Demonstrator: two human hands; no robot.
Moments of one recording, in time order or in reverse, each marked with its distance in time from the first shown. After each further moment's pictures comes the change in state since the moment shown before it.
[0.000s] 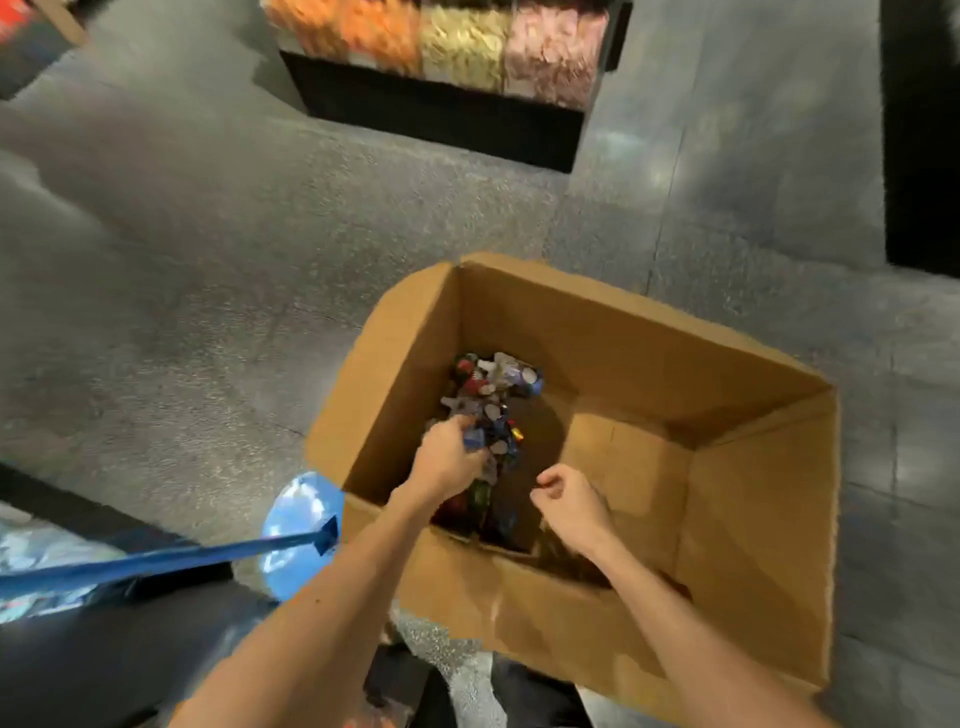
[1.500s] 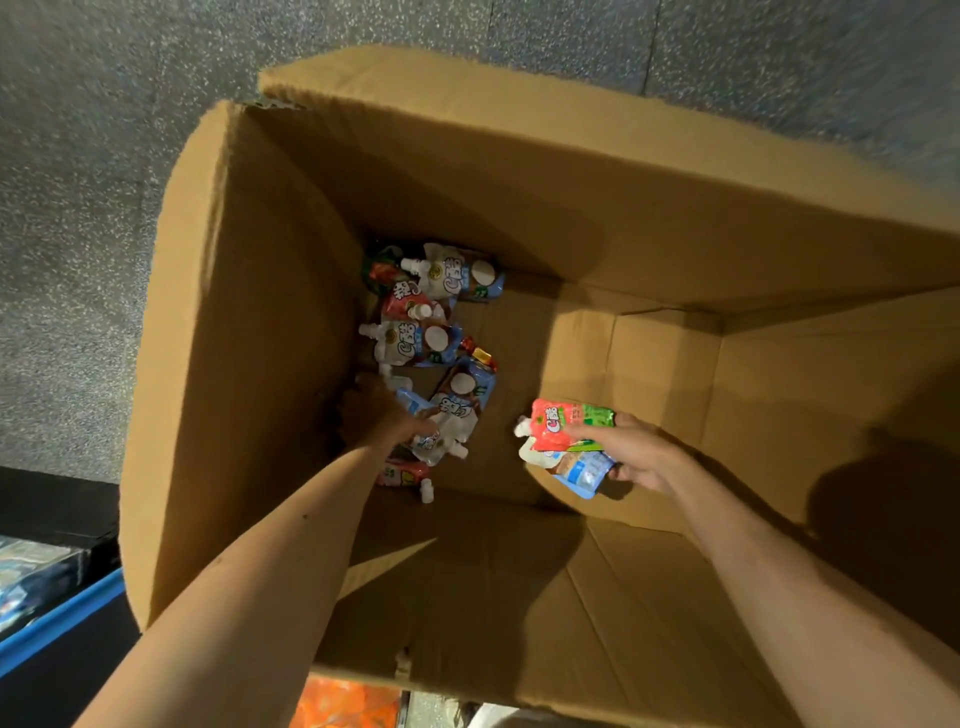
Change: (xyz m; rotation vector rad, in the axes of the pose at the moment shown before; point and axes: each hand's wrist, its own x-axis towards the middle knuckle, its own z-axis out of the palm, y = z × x) left_hand 0.155 -0.088 0.113 0.341 -0.253 -0.477; right_hand 0.153 0.146 -0.008 0.506 -0.290 0.652
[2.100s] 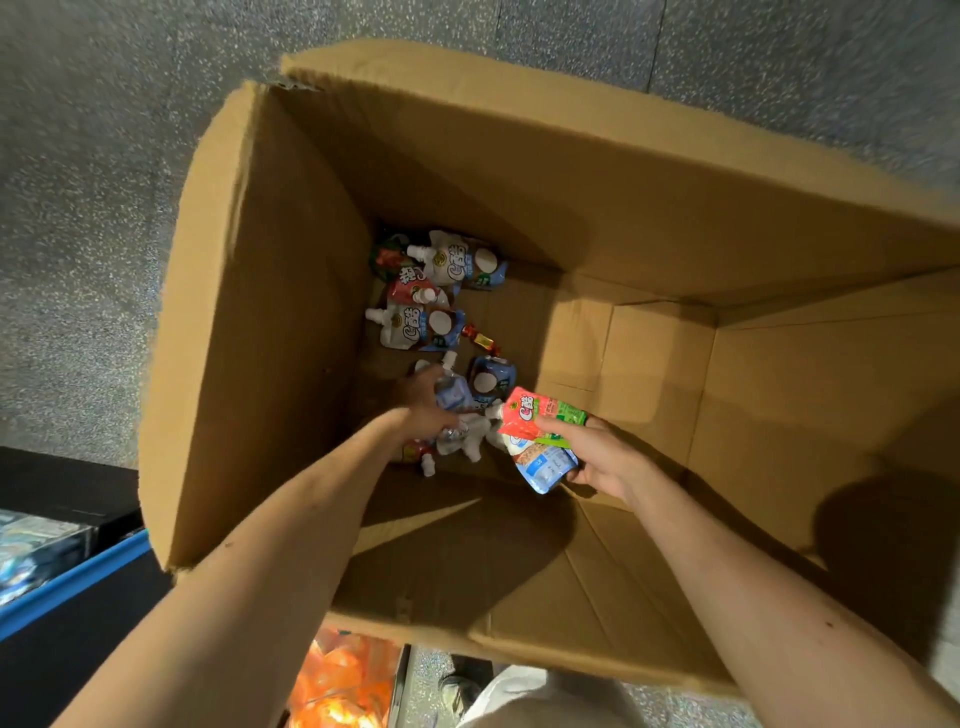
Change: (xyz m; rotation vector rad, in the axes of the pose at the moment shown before) left_hand -0.034 0.017 0.002 -0.200 -0.218 0.307; right_hand -0.012 0.015 0.042 0.240 -0.045 0.000
